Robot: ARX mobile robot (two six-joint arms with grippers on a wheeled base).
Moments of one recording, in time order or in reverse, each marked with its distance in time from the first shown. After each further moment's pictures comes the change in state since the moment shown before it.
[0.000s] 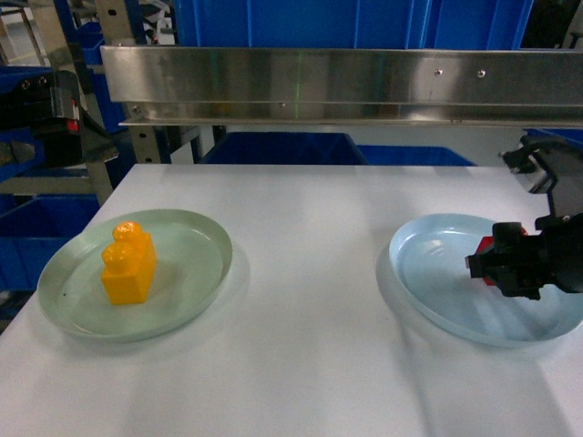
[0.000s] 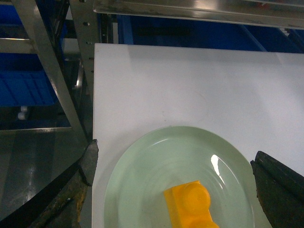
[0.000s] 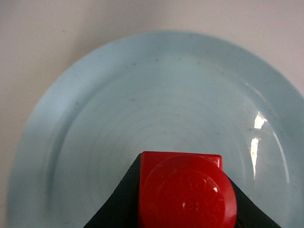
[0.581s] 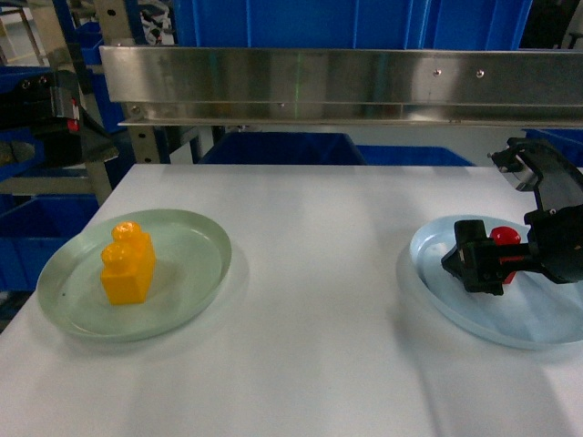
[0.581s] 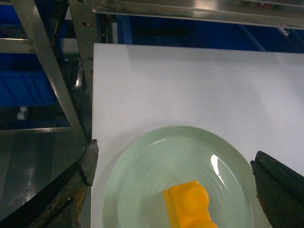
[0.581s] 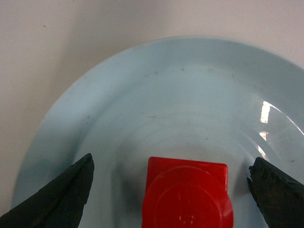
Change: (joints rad) left arm 0.000 0.000 0.000 0.000 0.000 0.000; right arm -0.013 0.097 0.121 -0.096 -0.016 -0.027
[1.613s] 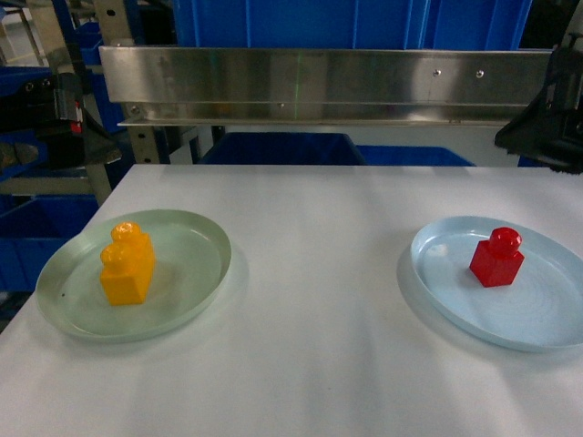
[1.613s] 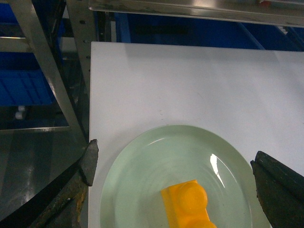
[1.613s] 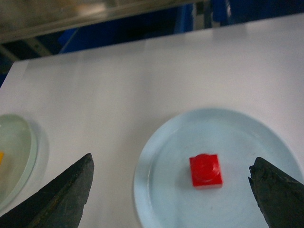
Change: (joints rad) left arm 0.000 0.000 0.000 -0.002 0.000 0.000; right arm 0.034 -0.455 -0.157 -0.048 0.041 0.290
